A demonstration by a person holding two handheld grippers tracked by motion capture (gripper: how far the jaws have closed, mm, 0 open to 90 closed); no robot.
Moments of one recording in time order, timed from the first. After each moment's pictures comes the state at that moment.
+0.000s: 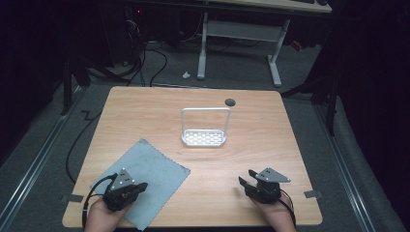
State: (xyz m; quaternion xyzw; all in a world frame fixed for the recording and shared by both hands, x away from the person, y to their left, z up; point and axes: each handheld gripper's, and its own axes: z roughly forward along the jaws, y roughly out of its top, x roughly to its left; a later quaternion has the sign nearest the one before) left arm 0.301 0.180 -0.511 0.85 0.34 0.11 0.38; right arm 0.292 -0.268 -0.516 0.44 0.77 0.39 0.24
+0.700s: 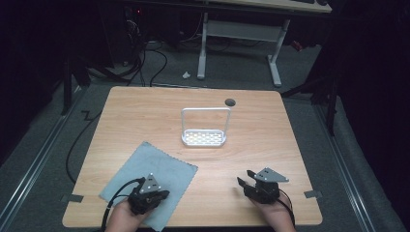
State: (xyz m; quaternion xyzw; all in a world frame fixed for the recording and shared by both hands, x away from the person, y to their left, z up) left arm 0.300 0.119 -0.525 0.88 0.29 0.07 0.37; right arm 0.293 -0.264 -0.517 0.44 0.78 0.39 0.23
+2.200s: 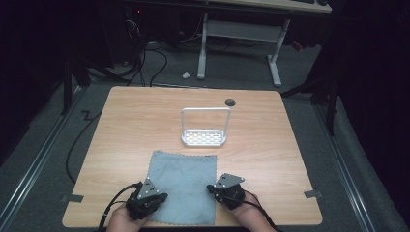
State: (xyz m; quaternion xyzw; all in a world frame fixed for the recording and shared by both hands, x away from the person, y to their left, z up) left arm 0.285 0.131 -0.526 0.87 0.32 0.09 0.37; right arm 0.298 -0.170 -0.527 0.31 0.87 0.36 0.15
